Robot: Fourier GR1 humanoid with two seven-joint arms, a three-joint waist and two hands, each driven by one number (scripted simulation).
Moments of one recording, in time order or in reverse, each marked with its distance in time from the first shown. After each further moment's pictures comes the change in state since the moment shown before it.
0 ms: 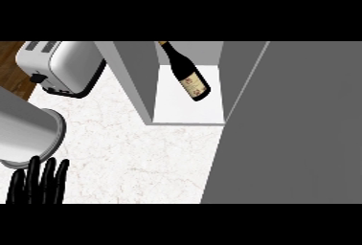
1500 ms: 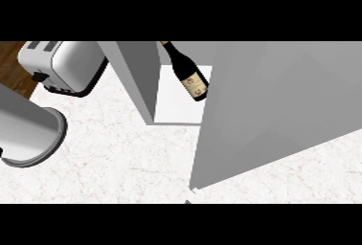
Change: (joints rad) left arm 0.170 0.166 0.464 0.027 0.291 -0.409 0.072; right arm -0.322 -0.066 0.491 0.022 0.402 -0.536 0.025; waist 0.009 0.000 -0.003
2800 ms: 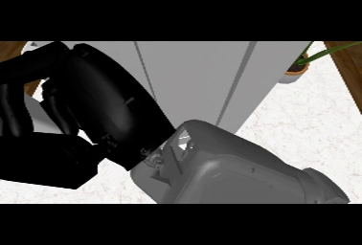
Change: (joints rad) left arm -0.114 -0.099 0.013 0.033 -0.028 0.021 0.103; right arm -0.937 0.124 -0.321 0.831 -0.314 -0.178 -0.174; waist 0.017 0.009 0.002
